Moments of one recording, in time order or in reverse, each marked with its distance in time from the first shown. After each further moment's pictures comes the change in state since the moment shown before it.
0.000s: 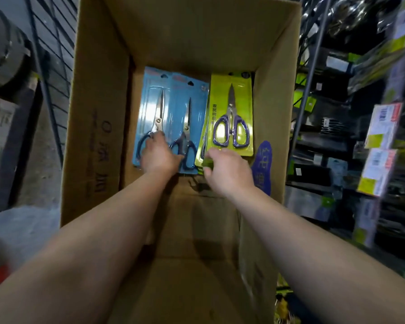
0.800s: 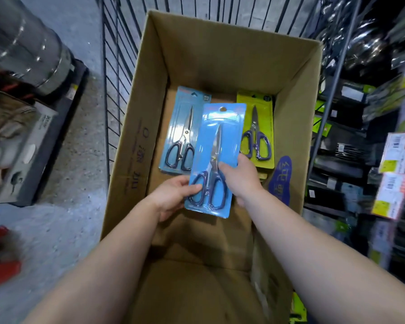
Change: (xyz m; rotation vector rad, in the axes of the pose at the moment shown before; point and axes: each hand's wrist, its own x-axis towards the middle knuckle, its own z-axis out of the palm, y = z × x) left_hand -0.061 -0.055 -0.025 -1.088 -0.741 -0.167; right_hand 0.003 -0.029 0.003 1.085 0.043 0.323
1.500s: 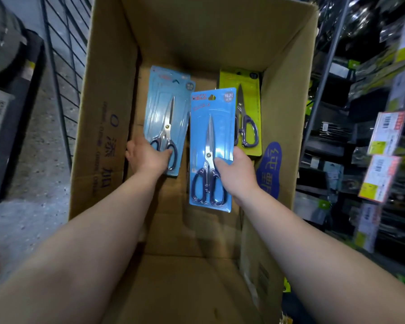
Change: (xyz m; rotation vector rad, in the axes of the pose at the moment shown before) left_hand 0.078 0.025 -0.015 0.678 0.885 0.137; right_hand 0.015 0.028 -0.018 -0.208 0.086 -0.024
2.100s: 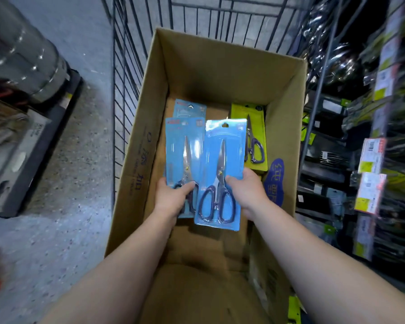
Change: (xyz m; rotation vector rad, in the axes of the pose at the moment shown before) left_hand -0.083 -0.031 -0.027 -0.684 -0.242 -0.177; right_hand -0.042 -0.020 -0.004 0.146 -0.051 0.073
